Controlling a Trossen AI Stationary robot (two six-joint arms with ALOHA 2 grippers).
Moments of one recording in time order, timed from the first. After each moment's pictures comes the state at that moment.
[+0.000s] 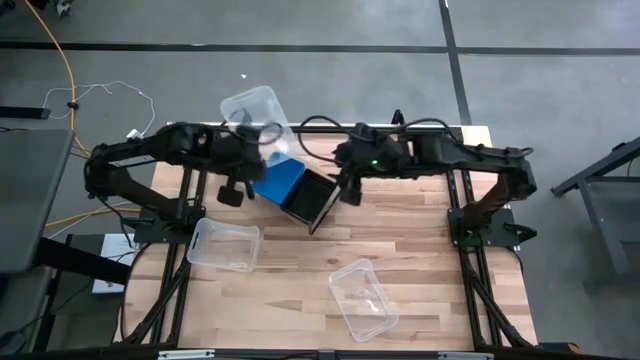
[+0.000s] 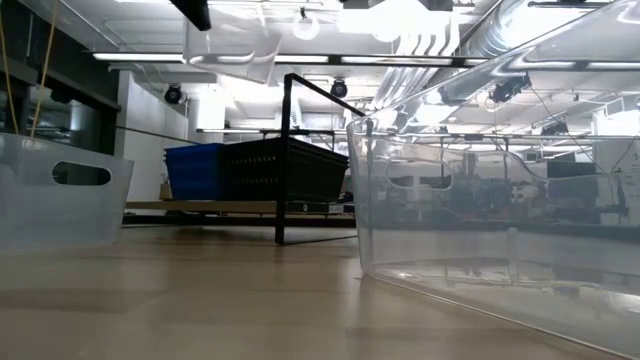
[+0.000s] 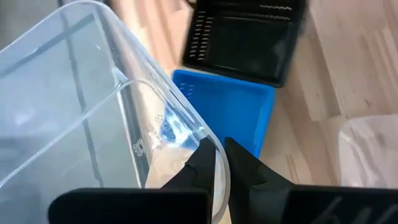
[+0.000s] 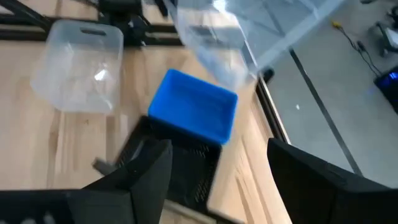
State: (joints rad) left arm 0.19 1.33 1.62 -1.40 -0.28 0.48; right arm 0.02 1.62 1.85 -0.91 0.32 -0.05
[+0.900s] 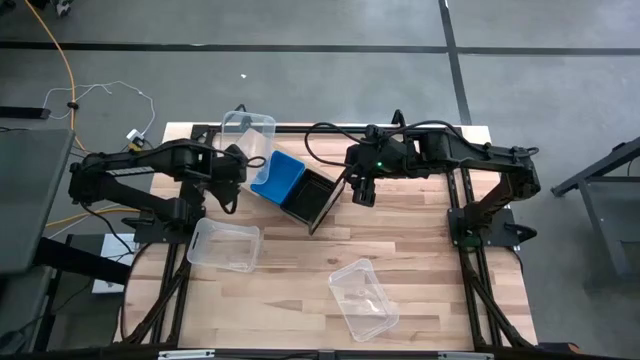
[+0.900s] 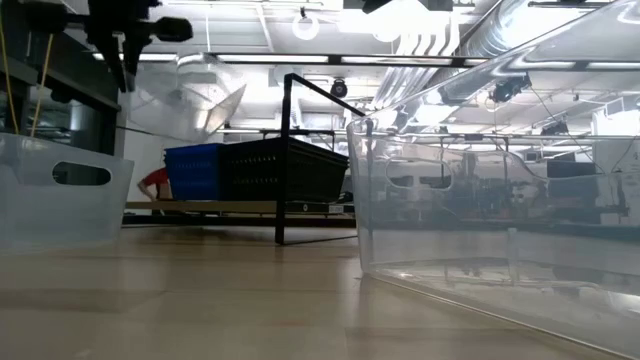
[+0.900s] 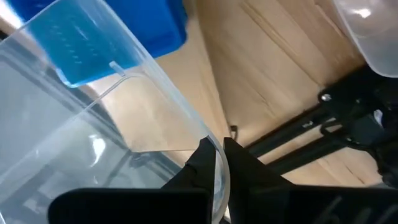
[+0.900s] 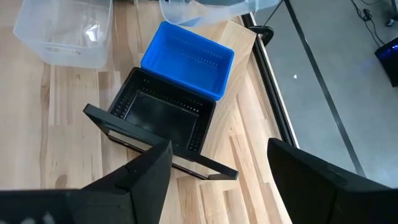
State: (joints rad) left arm 0.24 1.15 1.20 -1.53 -0.37 0.98; right arm 0.01 1.59 1.85 -1.08 0.33 -0.03
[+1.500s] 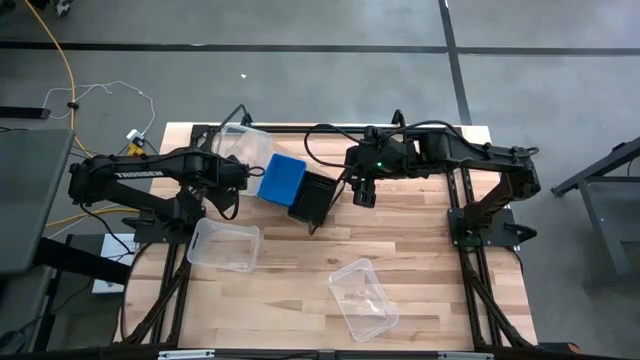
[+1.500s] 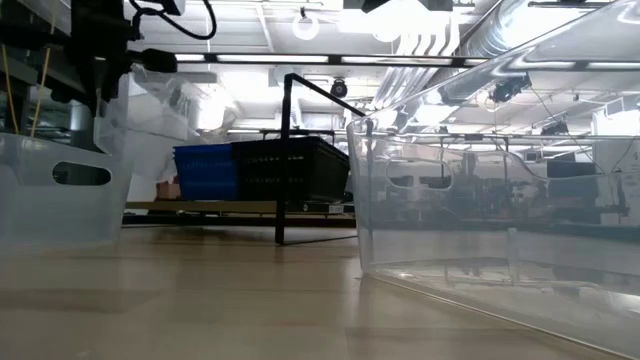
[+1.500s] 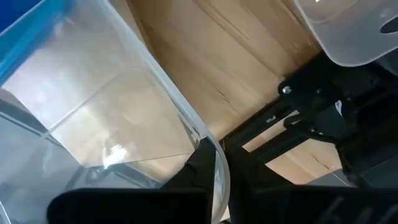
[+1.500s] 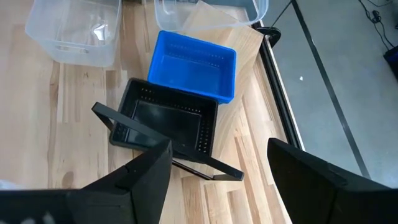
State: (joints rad) left arm 0.25 1.15 1.06 -1.54 -0.31 1.00; right arm 0.01 1.60 1.85 -1.08 0.31 -0.04
